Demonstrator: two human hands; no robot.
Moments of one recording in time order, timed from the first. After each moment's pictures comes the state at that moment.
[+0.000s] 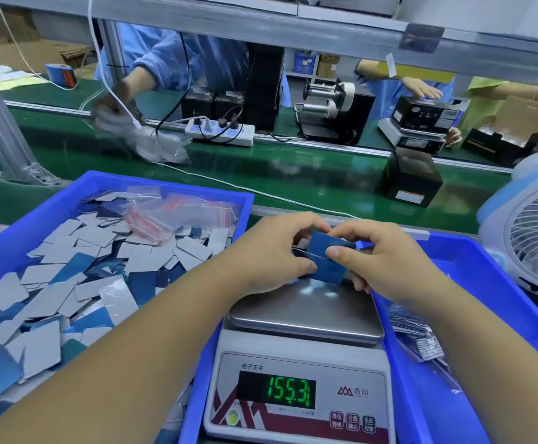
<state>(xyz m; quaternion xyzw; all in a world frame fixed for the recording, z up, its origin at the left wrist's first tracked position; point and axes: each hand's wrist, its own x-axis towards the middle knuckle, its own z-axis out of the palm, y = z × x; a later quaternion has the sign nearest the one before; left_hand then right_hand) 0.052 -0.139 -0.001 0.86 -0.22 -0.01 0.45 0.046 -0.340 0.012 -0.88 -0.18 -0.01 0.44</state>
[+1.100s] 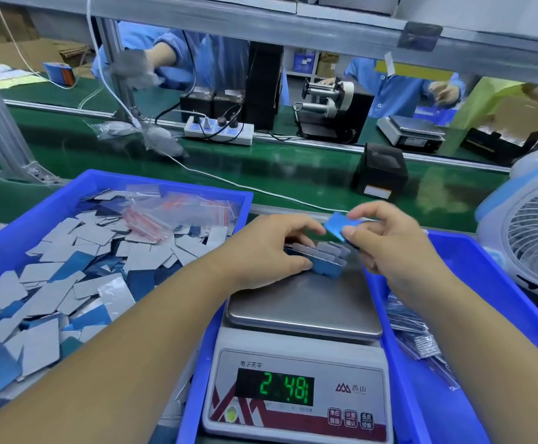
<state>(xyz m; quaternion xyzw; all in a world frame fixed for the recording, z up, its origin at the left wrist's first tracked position) 0.053 -0.131 -0.001 0.87 -0.22 -0.03 0.44 0.053 -0.341 0.013 -0.79 -0.05 -0.03 0.61</state>
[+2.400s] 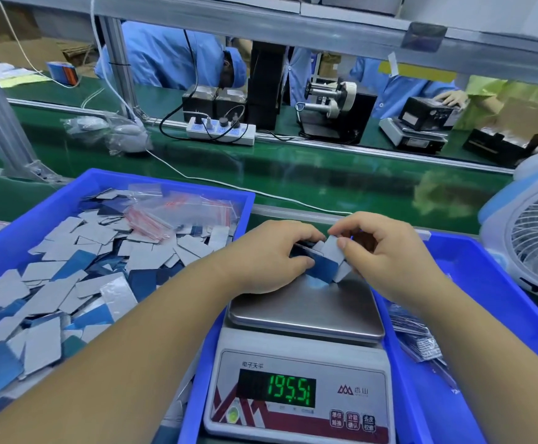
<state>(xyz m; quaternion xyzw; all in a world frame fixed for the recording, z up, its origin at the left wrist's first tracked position) 0.053 -0.133 -0.001 0.90 -0.26 -0.01 0.35 0.045 -0.337 0.015 -0.89 -0.23 -0.14 0.36</state>
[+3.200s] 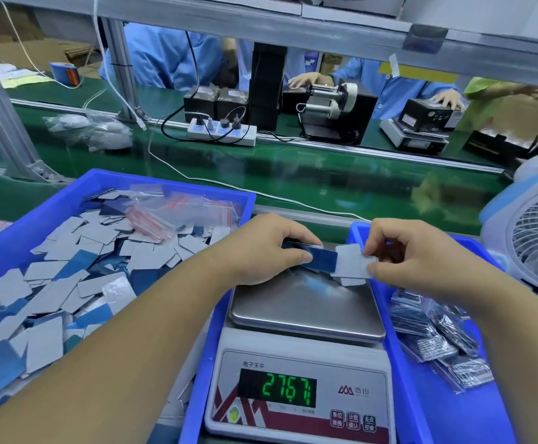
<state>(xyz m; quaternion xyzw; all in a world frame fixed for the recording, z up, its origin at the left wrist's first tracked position) 0.061 -0.124 -0.001 0.89 -0.22 -0.04 0.41 0.043 -0.374 0.036 -0.91 -0.20 0.05 0.36</state>
